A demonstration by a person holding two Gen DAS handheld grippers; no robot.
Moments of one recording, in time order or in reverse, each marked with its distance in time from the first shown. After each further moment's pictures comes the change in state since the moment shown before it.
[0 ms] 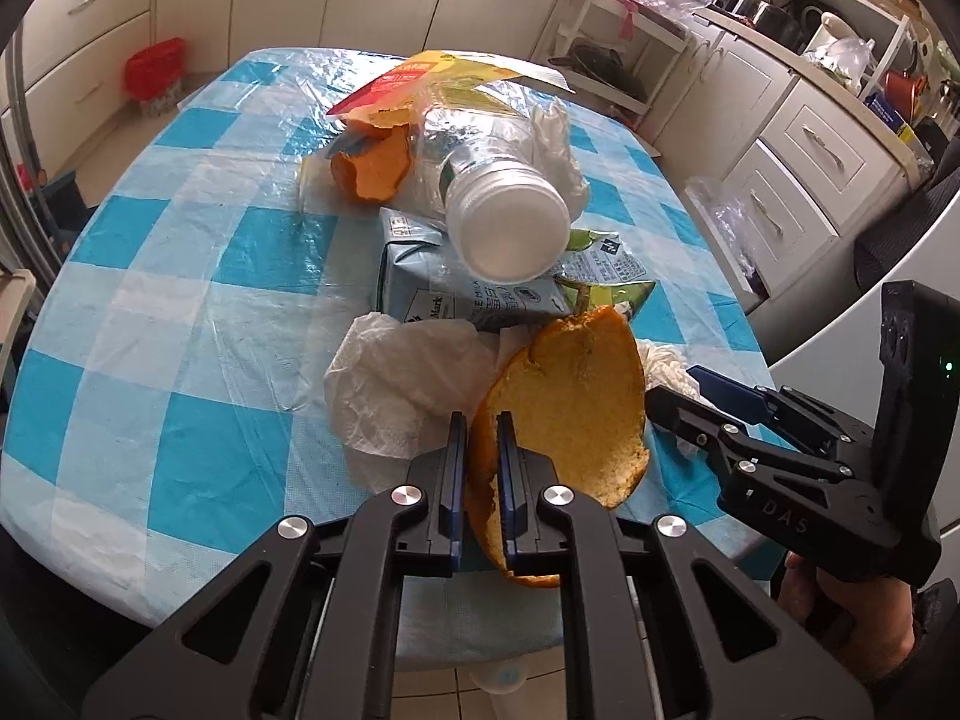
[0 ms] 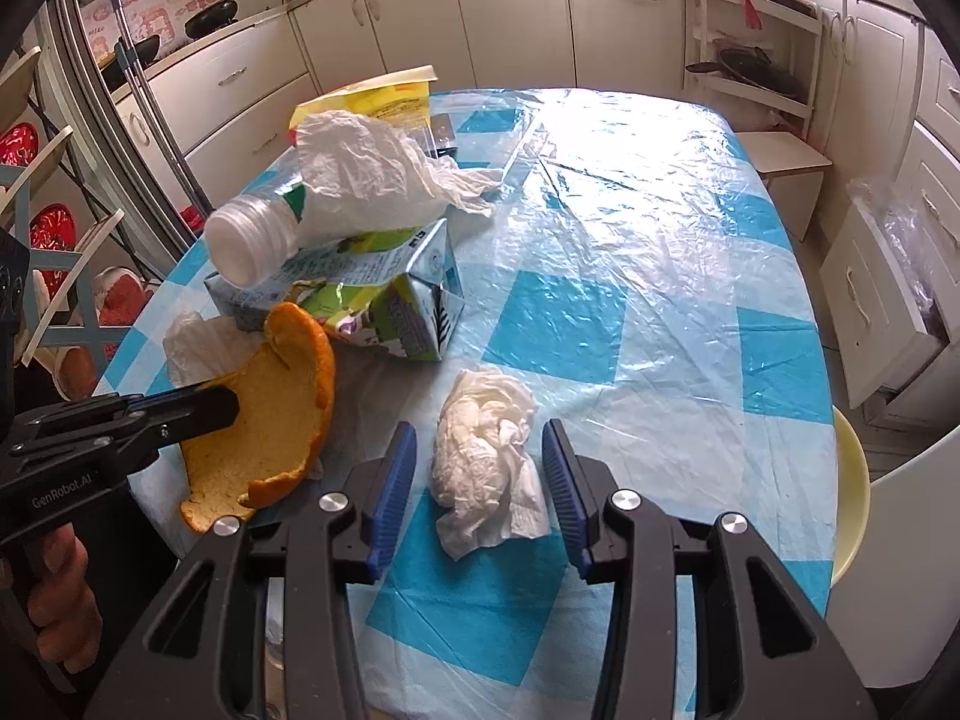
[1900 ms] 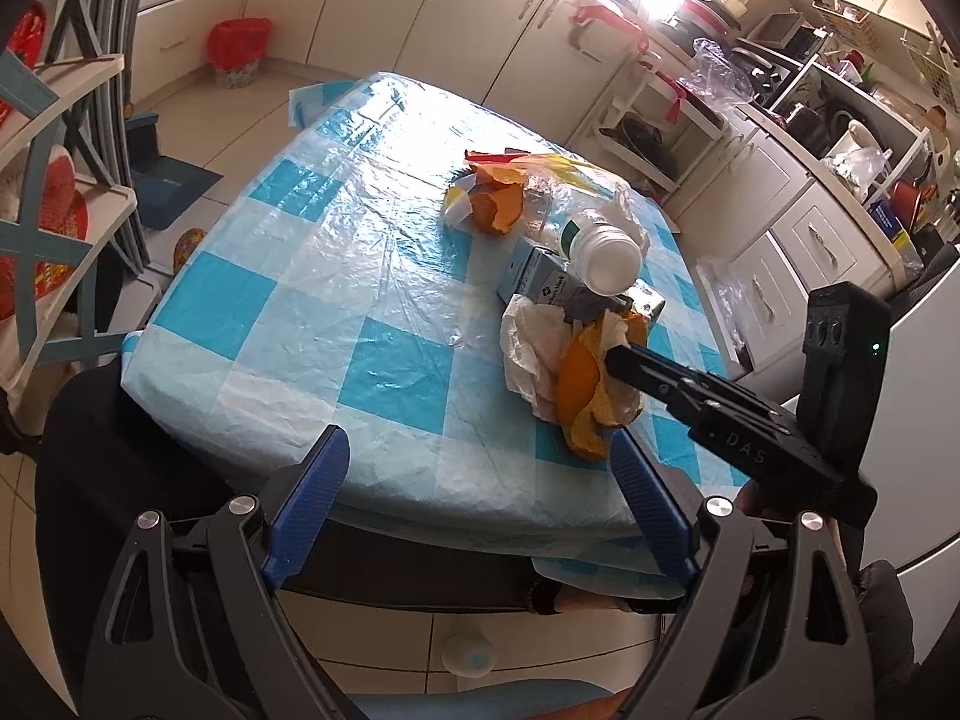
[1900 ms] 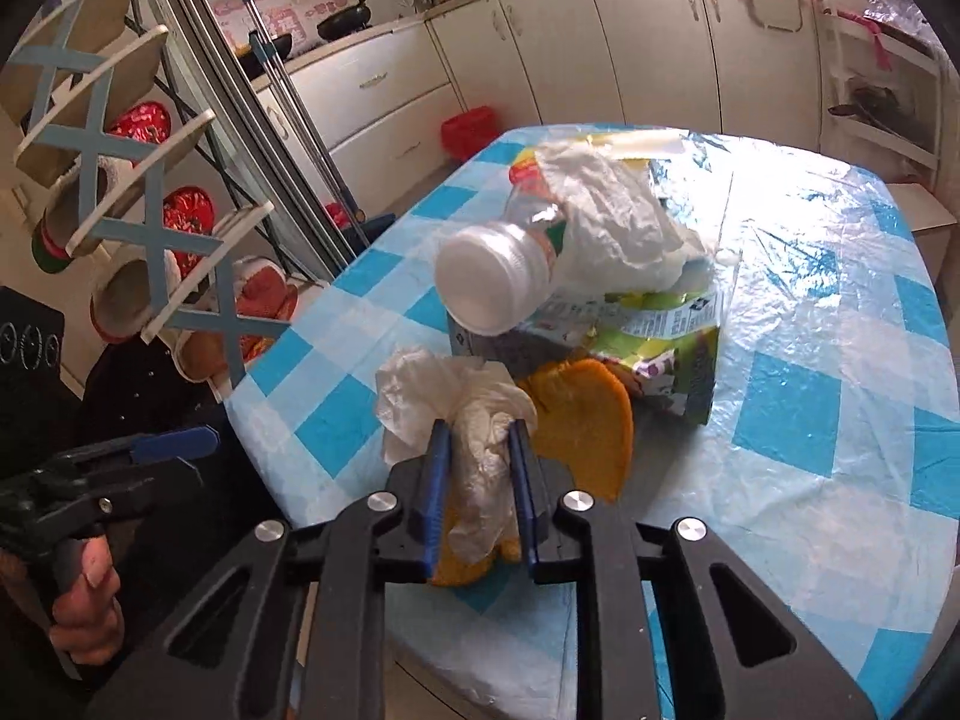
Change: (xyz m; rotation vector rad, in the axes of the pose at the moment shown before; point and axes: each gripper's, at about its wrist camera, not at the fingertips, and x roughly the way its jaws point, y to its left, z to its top) left arm -0.097 0.059 -0.043 -0.192 -0.107 -0.013; right arm -0.018 0.051 0.013 -0.105 -0.072 0.306
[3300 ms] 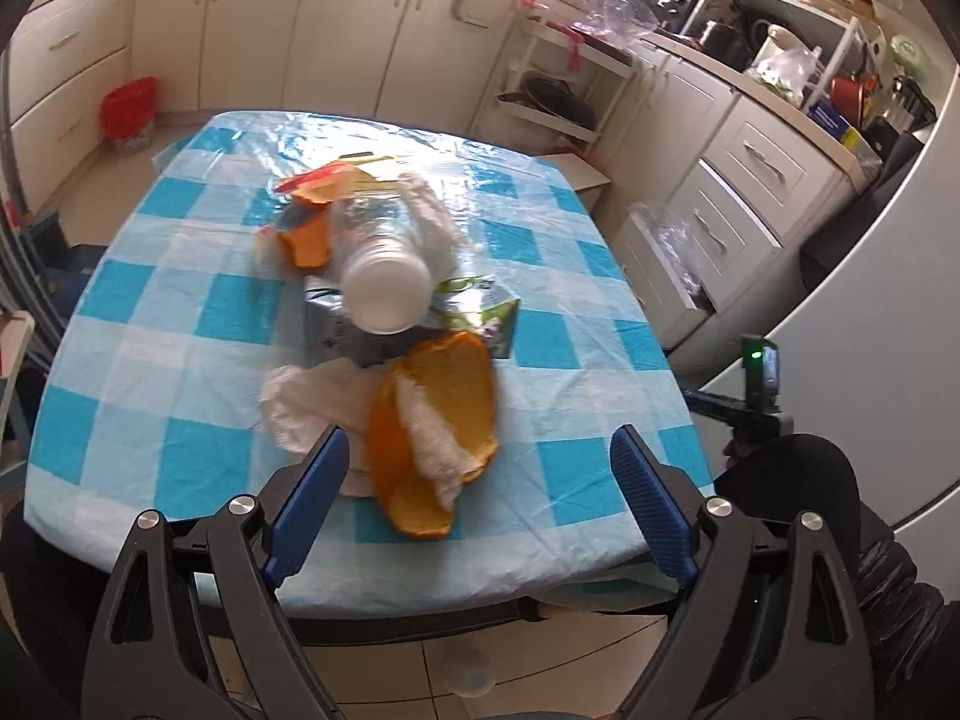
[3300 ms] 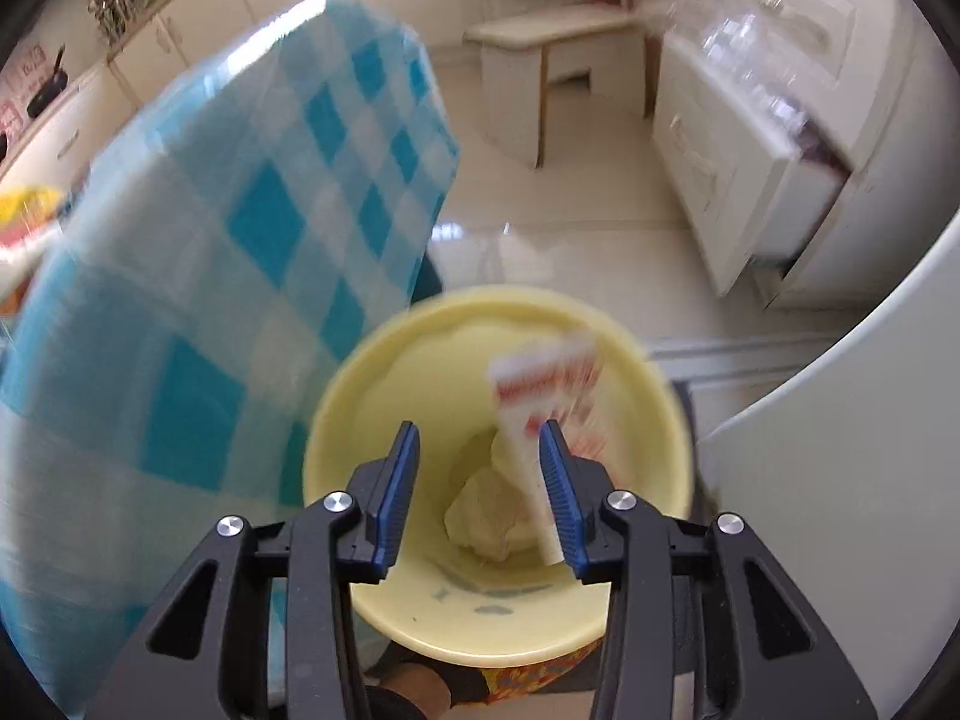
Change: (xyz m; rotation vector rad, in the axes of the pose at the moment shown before) left arm 0.041 -0.094 0.025 0.216 0.038 -0.060; right arm -0.071 -0.293 -0.095 0.389 0.107 -0.515
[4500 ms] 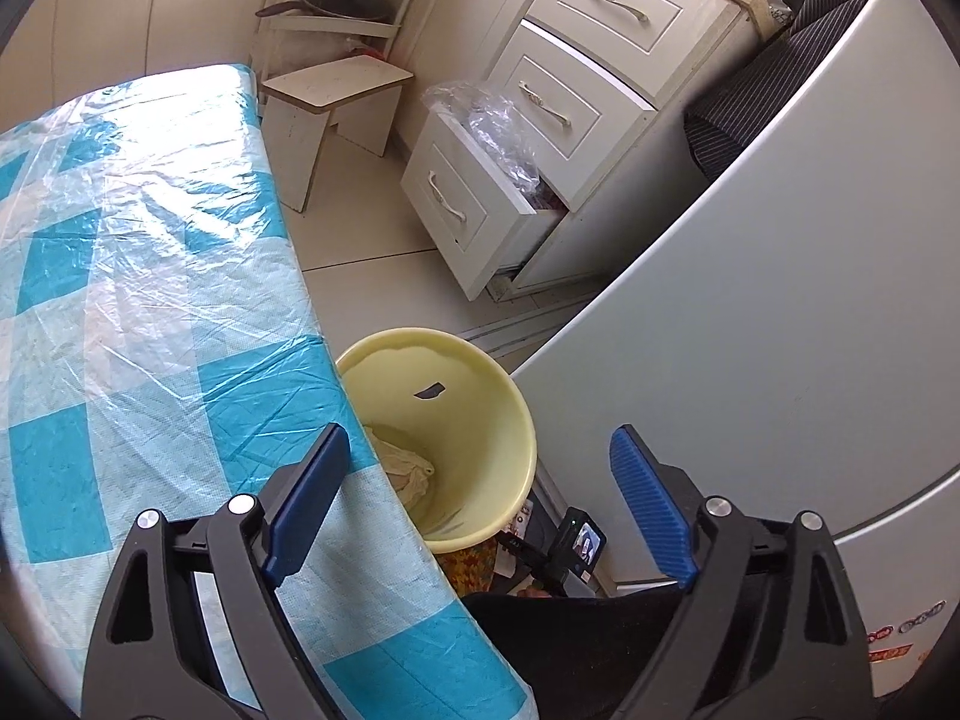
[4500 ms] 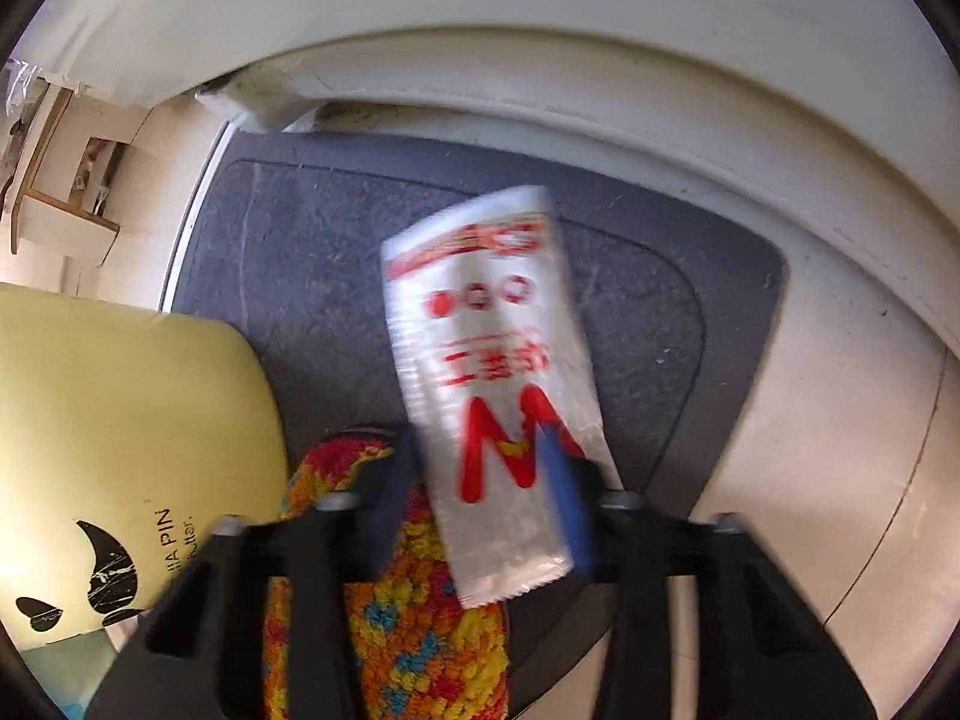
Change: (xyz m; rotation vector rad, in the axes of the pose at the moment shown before) left arm 0.204 -0.216 0.022 0.262 0.220 -0.306; right arm 0.200 -0.179 -0.285 1.111 0.133 -0.119
